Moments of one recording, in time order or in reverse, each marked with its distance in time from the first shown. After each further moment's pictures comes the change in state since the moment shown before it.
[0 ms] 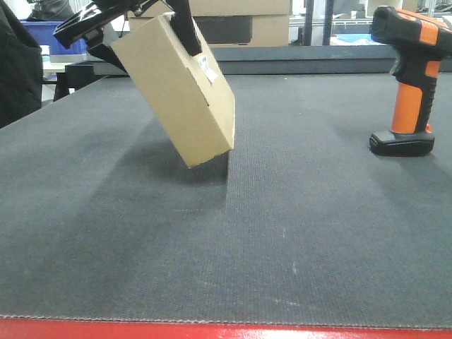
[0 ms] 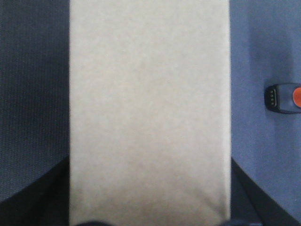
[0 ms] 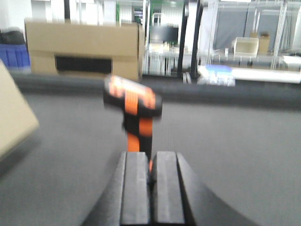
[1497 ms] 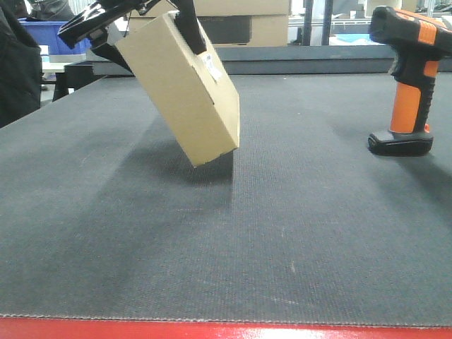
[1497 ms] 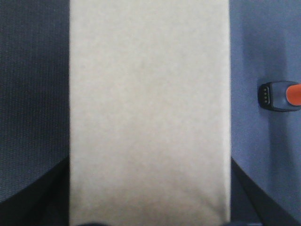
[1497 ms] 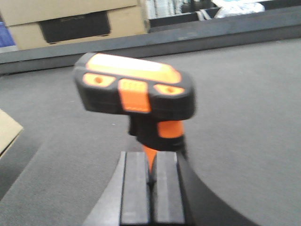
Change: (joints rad) left arm -0.008 0.000 0.000 -0.008 -0.008 0.000; right arm 0.085 1.318 -0.258 0.026 -0.827 0.197
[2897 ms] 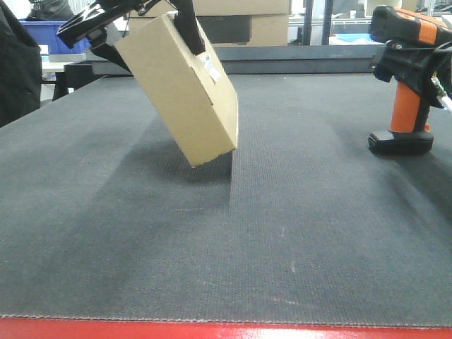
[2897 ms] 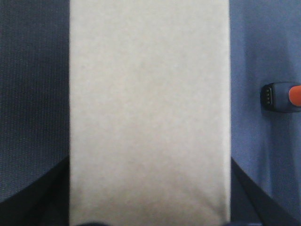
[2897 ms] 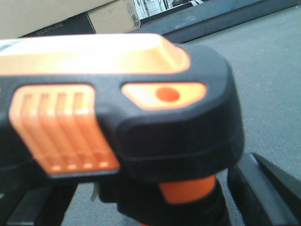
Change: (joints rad) left arm 0.000 0.000 0.000 0.008 0.000 -0.004; right arm 0.007 0.493 -0.359 0.058 -0.129 0.160
